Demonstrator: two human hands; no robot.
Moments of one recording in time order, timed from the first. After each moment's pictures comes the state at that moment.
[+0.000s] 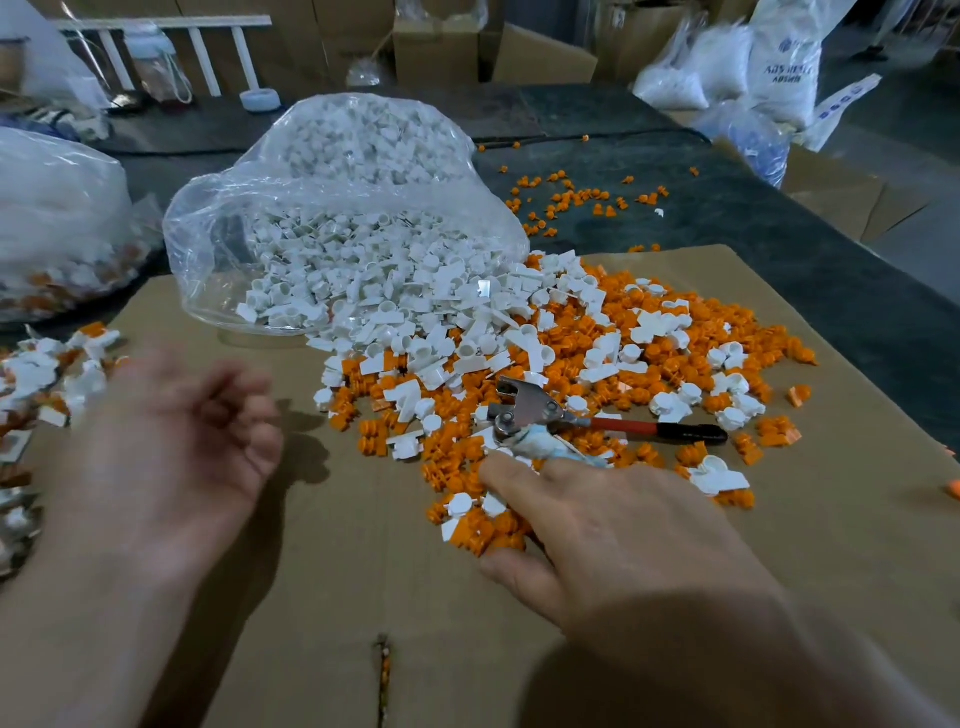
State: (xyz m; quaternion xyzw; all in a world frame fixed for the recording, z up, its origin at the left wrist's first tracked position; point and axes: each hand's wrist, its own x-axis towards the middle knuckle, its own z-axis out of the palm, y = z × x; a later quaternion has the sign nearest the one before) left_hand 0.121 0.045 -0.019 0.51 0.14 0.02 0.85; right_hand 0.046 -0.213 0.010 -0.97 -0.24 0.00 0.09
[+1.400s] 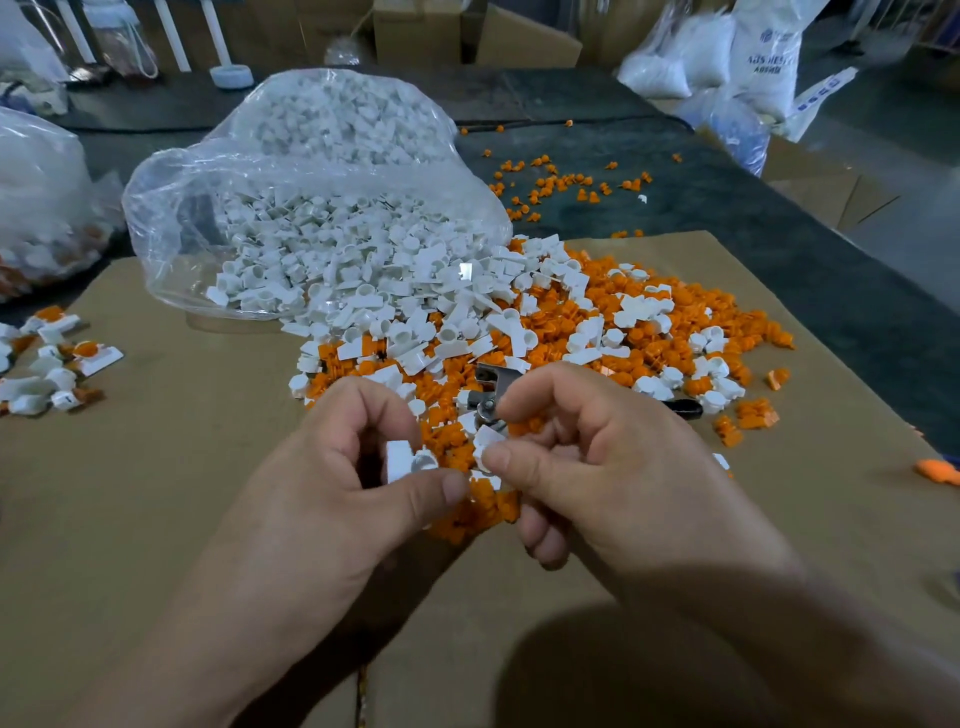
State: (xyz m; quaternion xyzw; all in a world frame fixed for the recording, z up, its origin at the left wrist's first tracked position) left_hand 0.069 -0.022 -0.019 0.81 -0.06 -0.01 0.59; right_hand 0.058 -0.227 0.001 -0.80 -0.10 0.05 0.59
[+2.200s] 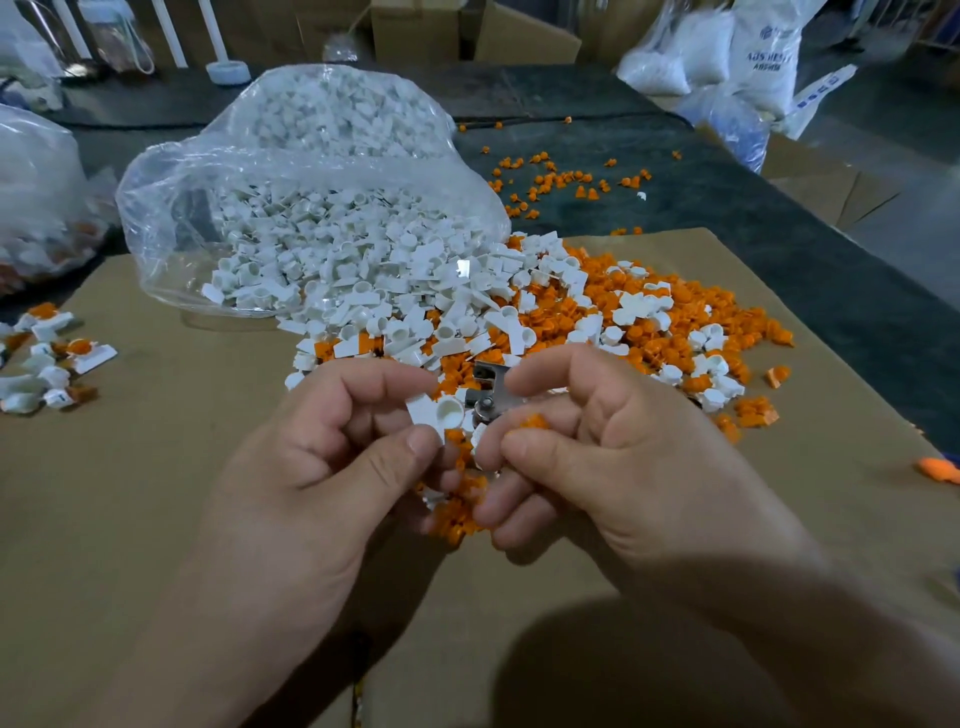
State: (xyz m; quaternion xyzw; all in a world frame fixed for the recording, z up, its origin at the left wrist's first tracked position) left_hand 0.066 -0.035 -0.017 0.67 -0.12 0.03 0.73; right_hand 0.062 -0.228 0.004 -0.70 -0.11 0.10 0.70
